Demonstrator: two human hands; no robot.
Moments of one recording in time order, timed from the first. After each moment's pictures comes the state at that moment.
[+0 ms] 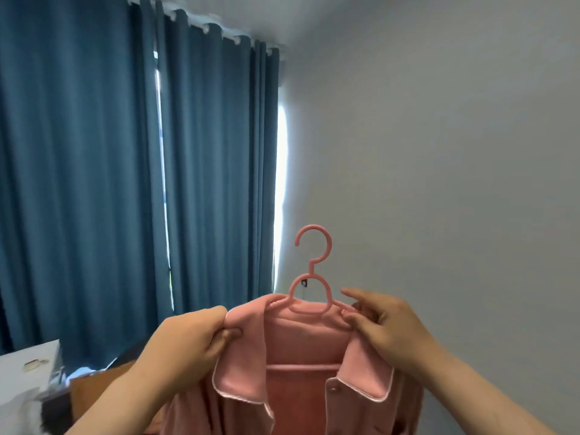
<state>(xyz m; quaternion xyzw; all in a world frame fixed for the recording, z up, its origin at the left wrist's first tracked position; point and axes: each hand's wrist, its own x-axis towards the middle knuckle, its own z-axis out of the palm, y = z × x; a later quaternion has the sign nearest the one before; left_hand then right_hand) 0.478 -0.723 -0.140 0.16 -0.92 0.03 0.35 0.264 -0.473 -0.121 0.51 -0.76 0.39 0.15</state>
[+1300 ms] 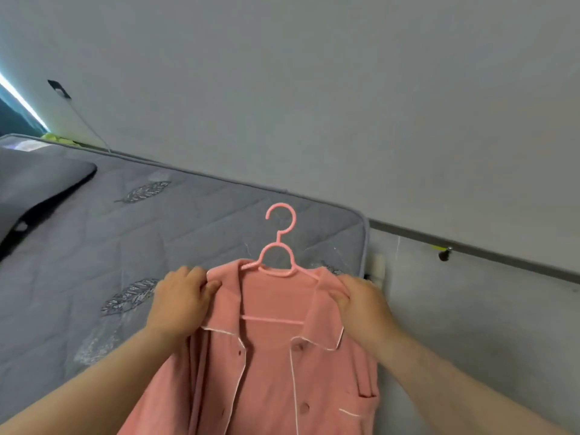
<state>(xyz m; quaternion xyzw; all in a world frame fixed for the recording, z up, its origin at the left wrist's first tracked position) -0.273 -0.548 -0.811 0.05 -1.00 -0.04 0.03 -0.297 -0.227 -0.819 0.05 -0.94 0.33 -0.08</state>
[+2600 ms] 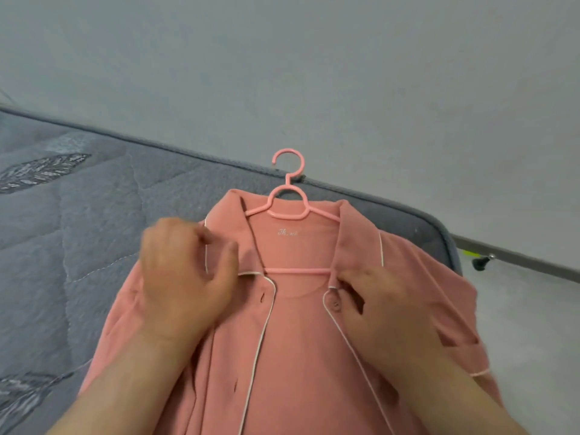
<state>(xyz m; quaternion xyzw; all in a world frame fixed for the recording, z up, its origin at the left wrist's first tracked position) -0.446 -0.556 -0.911 0.05 -0.91 -0.31 0.27 -0.427 -0.319 -0.918 0.09 -0.96 0.25 0.06</state>
